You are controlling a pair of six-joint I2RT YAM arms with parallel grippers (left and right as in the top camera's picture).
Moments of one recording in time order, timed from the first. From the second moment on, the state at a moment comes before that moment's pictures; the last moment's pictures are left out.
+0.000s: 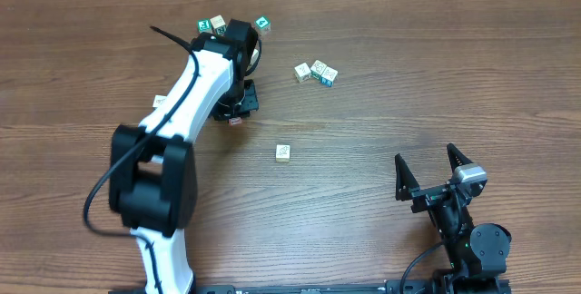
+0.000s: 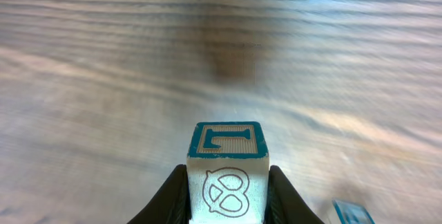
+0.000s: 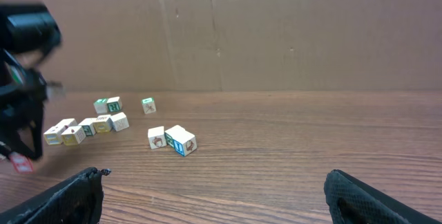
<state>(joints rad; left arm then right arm) -0.30 2.04 1.66 -1.17 -0.09 -0.49 0.03 0.01 0.02 -0.02 -0.21 0.10</state>
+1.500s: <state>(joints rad) -0.54 1.55 0.87 -0.70 0.06 -0.54 0.03 0.01 0.02 -0.02 -0.21 0.10</state>
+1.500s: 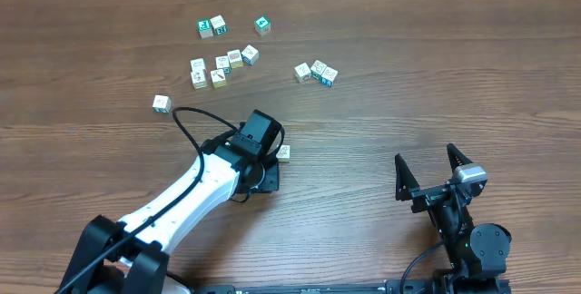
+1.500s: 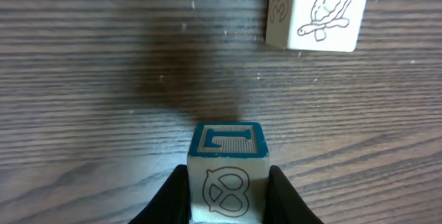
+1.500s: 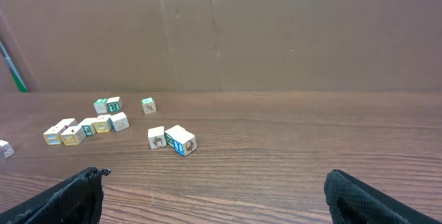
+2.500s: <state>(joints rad) -0.53 1.57 0.88 -0.61 0.23 -0.56 0.03 0.01 0.02 -0.02 -0.21 0.10</state>
